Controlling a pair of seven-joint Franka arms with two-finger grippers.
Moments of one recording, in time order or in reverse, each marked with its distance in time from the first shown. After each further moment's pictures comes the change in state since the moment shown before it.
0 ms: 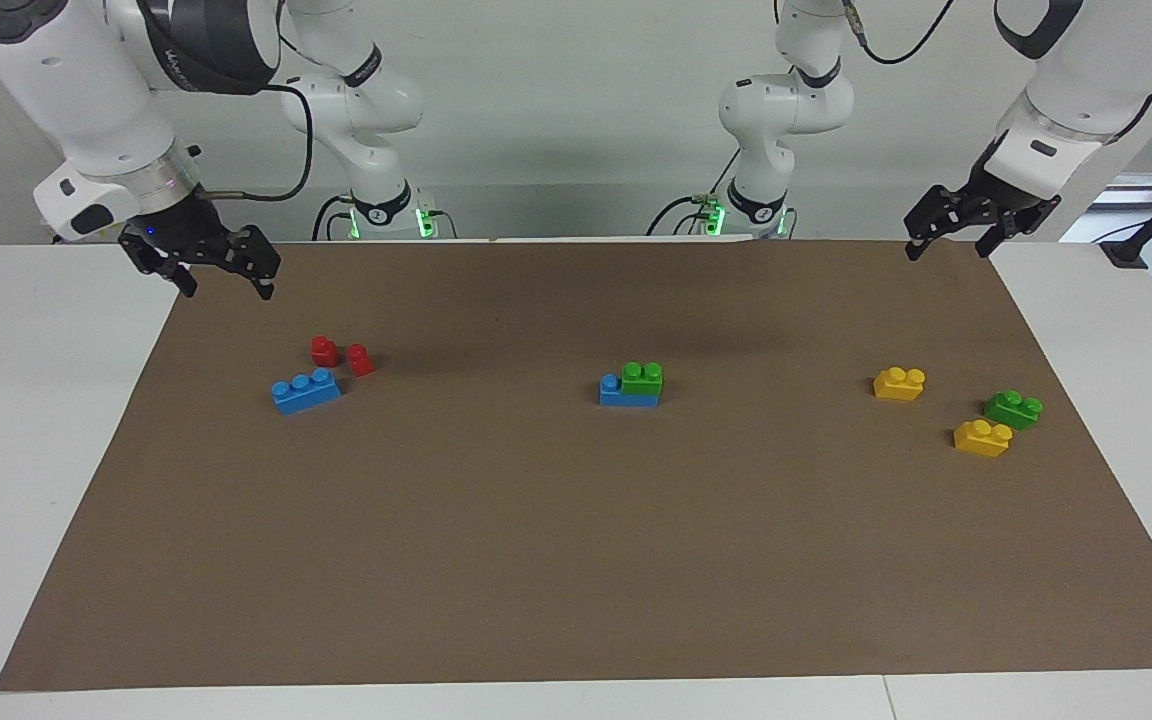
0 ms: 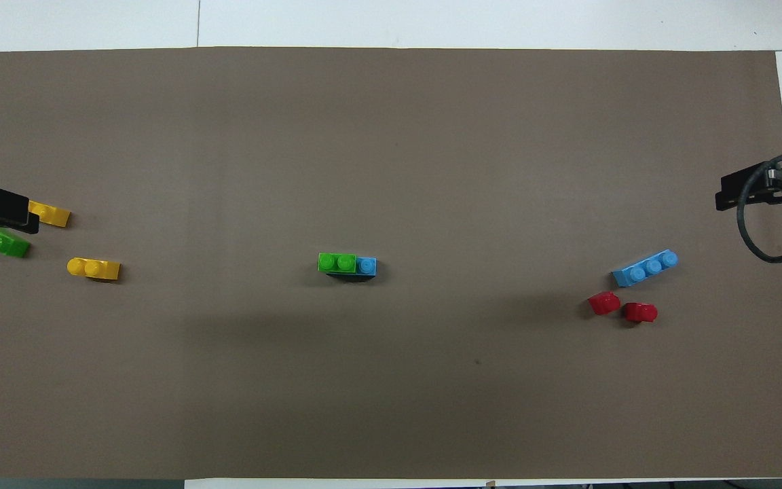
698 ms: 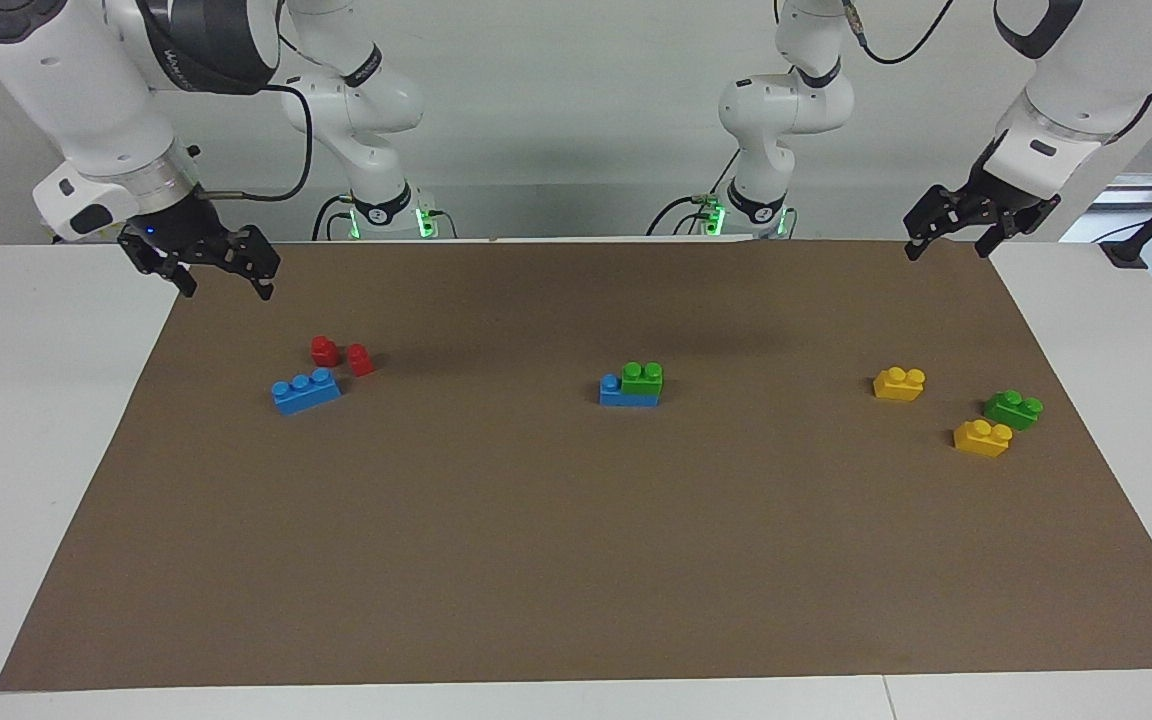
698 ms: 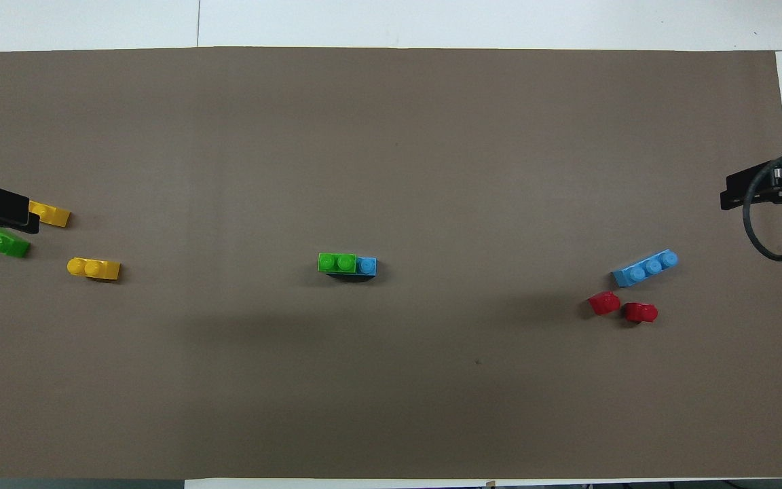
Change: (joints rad) left arm 0.000 0.000 -0.001 0.000 0.000 0.000 0.000; right arm -0.015 0.000 0.000 0.000 0.000 0.008 0.001
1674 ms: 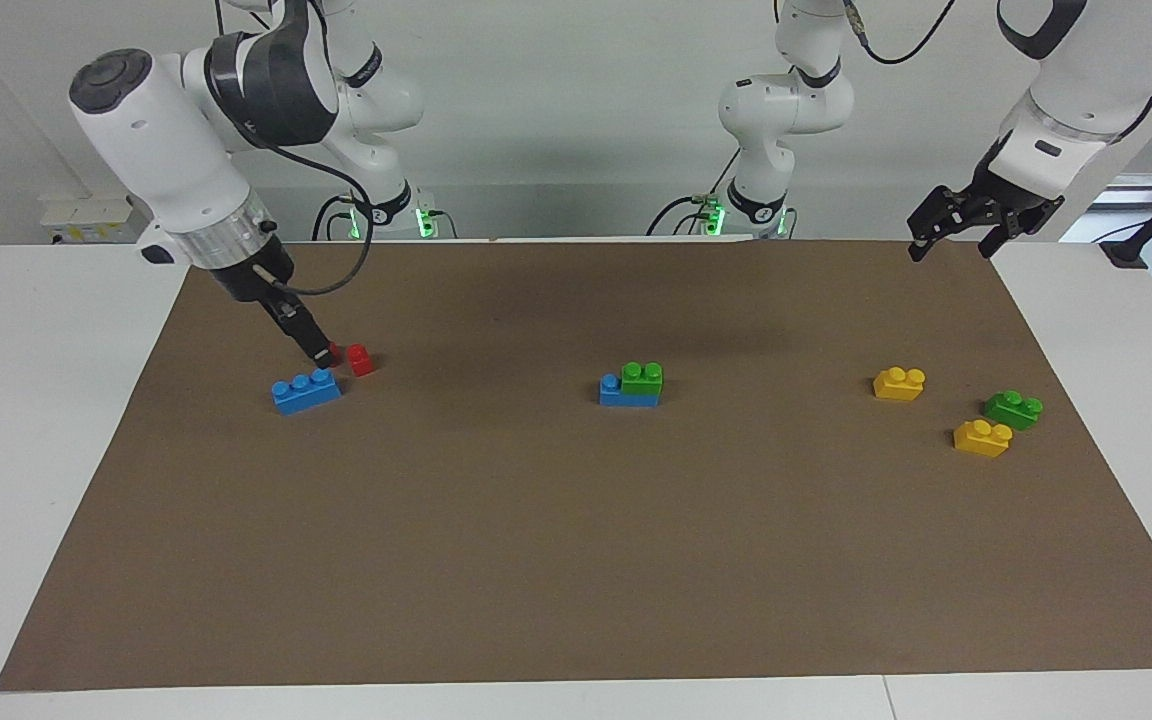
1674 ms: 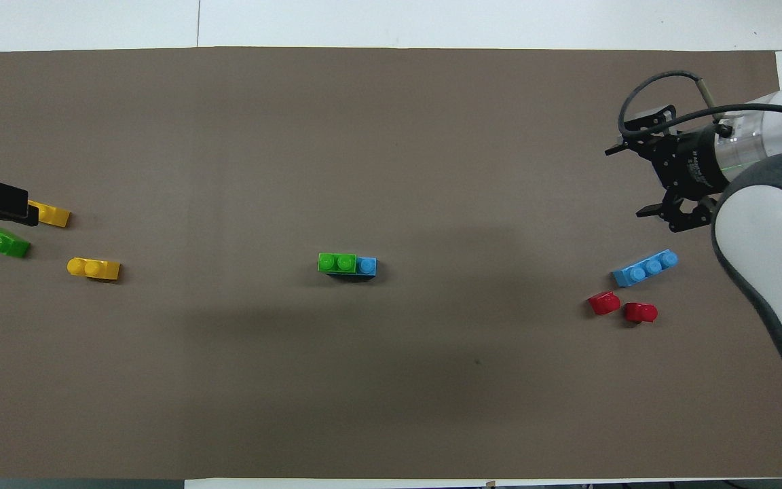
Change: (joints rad) left arm 0.002 -0.005 0.006 -0.040 0.000 0.076 0.000; right arm 0.115 0.056 0.016 -0.184 0.289 0.355 1.083
